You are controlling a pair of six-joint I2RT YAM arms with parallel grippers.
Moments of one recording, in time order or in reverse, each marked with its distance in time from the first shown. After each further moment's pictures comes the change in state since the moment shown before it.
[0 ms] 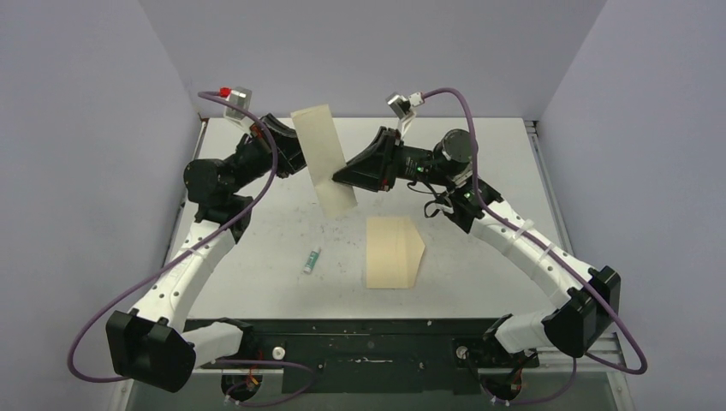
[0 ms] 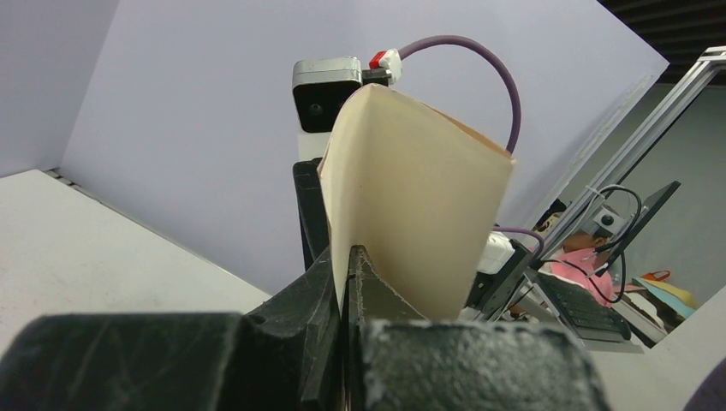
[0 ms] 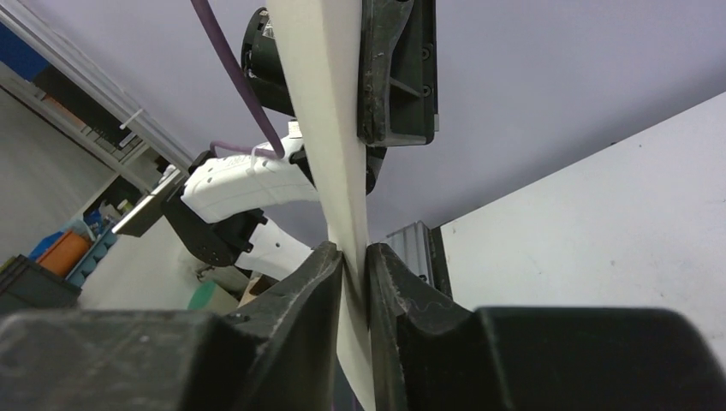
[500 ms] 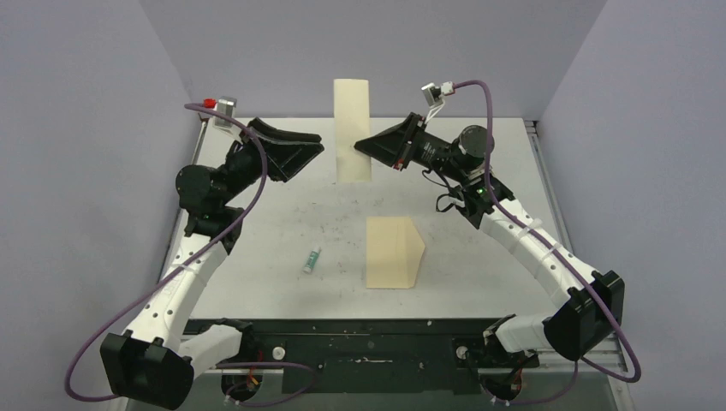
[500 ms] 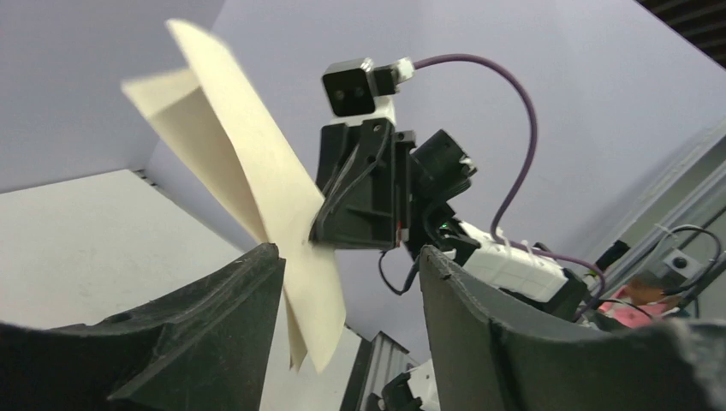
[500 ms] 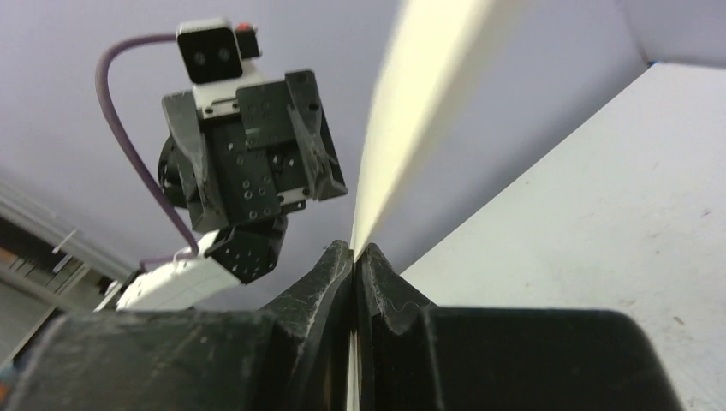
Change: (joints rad) left arm 0.047 -0.083 -0.049 -0.132 -0.071 0.101; right arm -0.116 -0.014 -0.056 0.032 0.149 0.071
